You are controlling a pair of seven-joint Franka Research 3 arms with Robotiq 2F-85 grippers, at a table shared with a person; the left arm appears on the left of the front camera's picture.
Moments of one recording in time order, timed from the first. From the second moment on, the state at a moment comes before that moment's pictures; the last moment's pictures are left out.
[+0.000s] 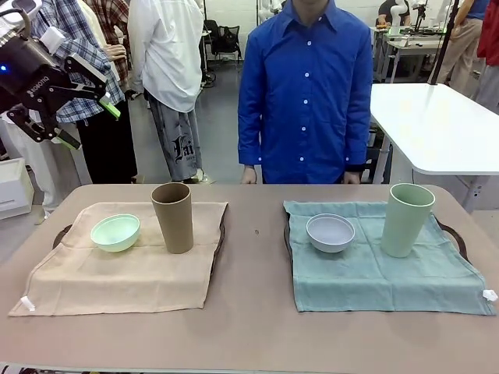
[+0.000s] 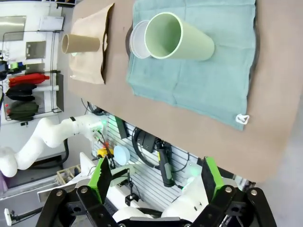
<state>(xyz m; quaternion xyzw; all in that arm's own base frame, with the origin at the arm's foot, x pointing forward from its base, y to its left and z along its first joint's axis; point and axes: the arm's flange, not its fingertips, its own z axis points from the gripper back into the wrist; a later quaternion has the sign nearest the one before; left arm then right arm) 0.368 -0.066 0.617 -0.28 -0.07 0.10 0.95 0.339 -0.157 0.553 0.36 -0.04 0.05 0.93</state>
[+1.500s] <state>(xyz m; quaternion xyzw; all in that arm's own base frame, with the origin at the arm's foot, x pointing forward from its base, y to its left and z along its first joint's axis) 0.355 0.174 0.482 -0.66 0.09 0.14 0.73 0.308 -0.235 0.460 0.67 0.05 -0.06 0.74</state>
